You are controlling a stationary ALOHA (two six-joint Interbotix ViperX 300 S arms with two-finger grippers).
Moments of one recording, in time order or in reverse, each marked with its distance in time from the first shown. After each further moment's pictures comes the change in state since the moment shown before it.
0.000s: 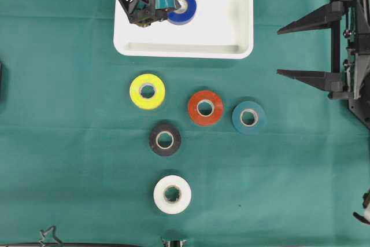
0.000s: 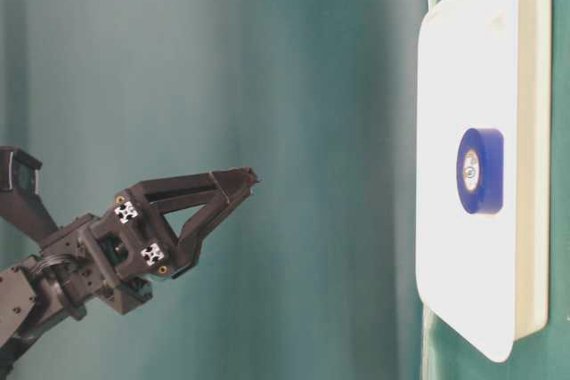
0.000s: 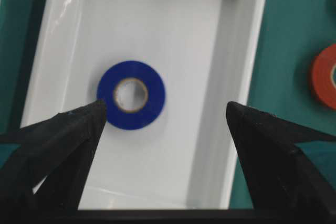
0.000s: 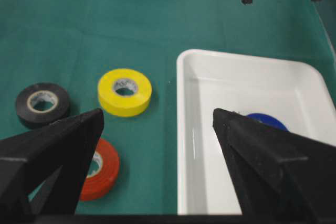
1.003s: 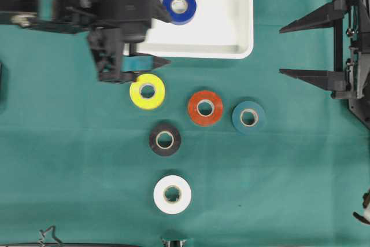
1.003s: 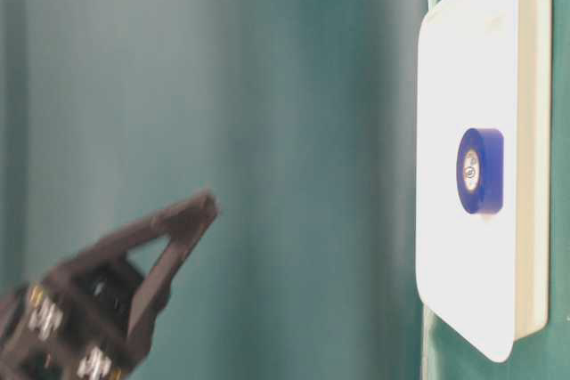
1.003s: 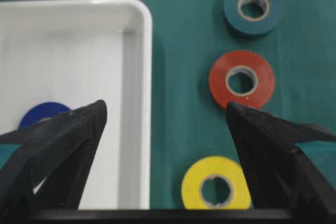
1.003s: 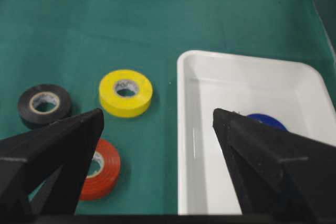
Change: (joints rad) left arm -0.201 -0.215 0.258 -0.003 -0.255 -0.009; right arm 0.000 -0.018 -0.015 0.000 0.040 0.003
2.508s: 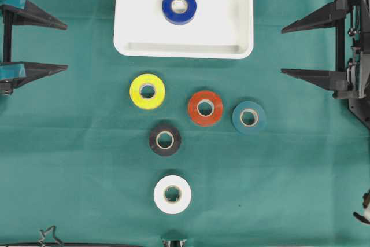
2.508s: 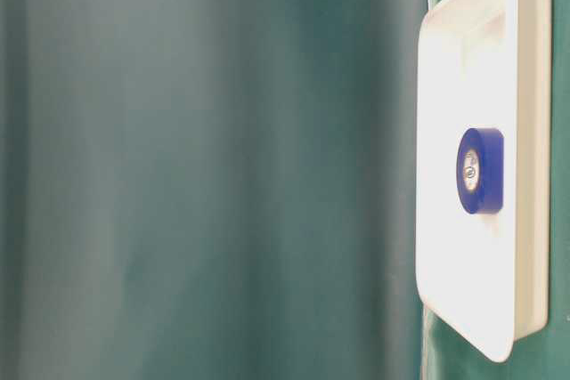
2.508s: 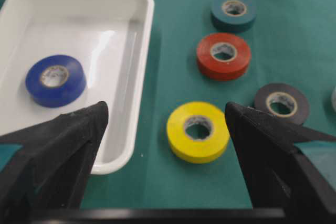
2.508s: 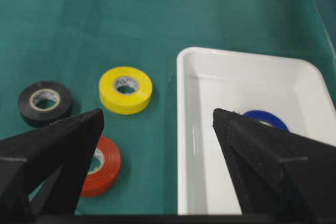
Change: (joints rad) left arm 0.000 -0.664 0.687 -0.012 -0.344 -0.072; right arm 0.000 -0.008 -0.002 0.000 0.017 0.002
